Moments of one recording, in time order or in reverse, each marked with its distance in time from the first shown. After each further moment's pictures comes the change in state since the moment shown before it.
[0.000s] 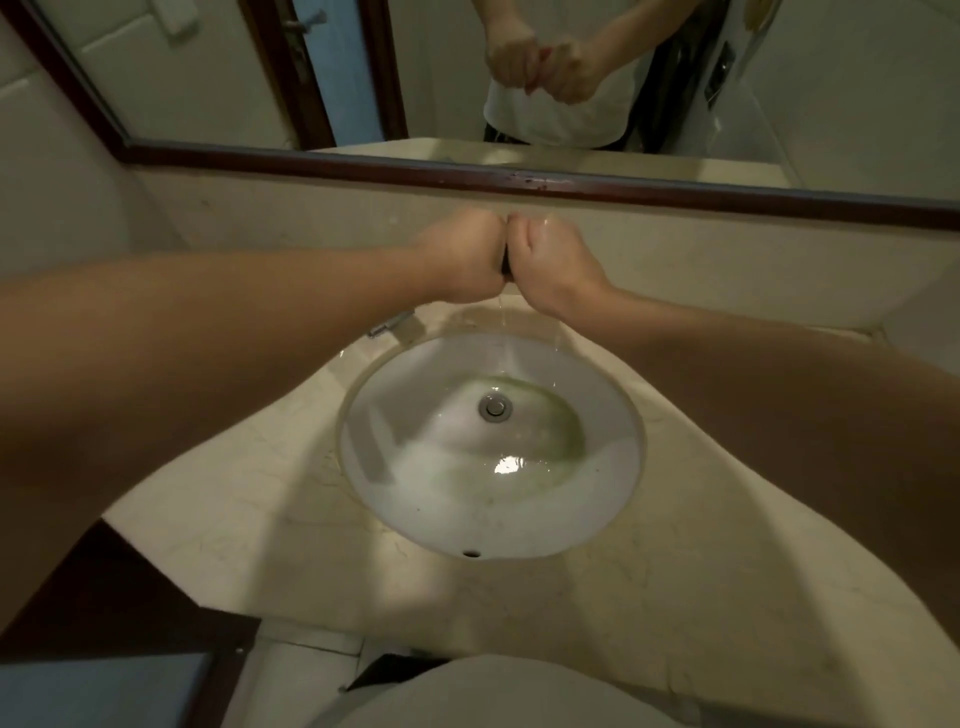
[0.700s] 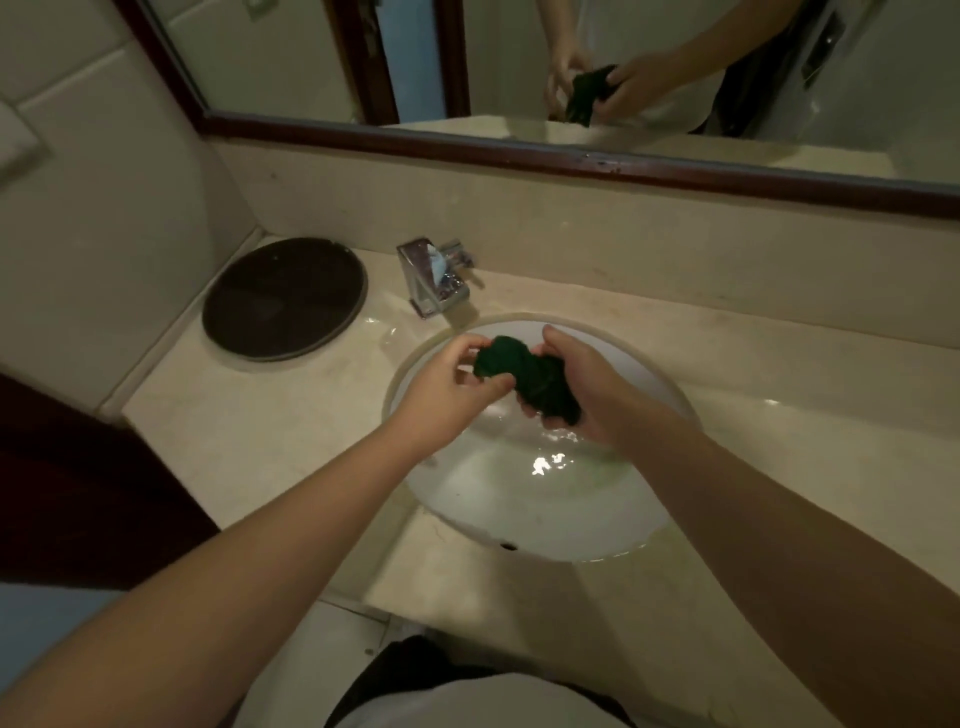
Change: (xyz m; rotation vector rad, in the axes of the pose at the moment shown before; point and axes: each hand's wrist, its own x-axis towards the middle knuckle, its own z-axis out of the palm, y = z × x) left_hand -0.115 -0.043 0.111 -0.859 0.232 -0.360; right_hand -0.079 0.023 0.062 0.931 -0.589 0.664
